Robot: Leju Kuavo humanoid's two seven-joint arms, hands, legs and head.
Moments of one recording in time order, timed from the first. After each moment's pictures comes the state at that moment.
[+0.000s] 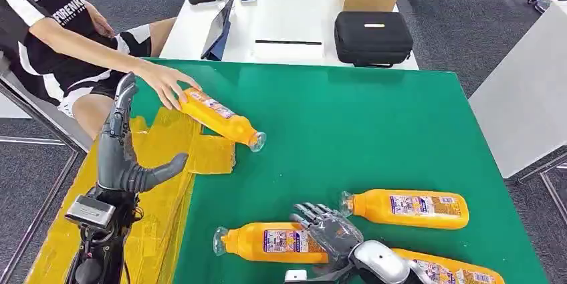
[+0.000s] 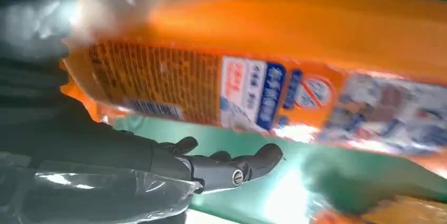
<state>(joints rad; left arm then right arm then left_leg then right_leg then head) -0.11 -0.07 -0.05 -1.72 -0.39 -0.02 -0.70 0.02 -0.25 0.65 -1.58 1.12 0.12 -0.08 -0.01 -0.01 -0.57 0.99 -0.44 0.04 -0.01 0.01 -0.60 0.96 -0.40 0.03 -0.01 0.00</state>
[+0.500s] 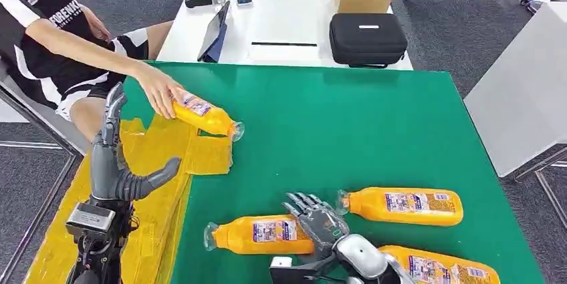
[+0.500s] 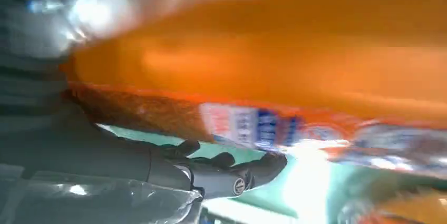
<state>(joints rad) -0.05 -0.09 -0.02 -1.75 -0.42 0.04 -0.70 -0.07 -0.12 0.66 -1.29 1.30 -0.01 -0.03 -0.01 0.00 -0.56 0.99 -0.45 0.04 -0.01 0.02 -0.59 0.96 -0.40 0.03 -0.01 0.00</state>
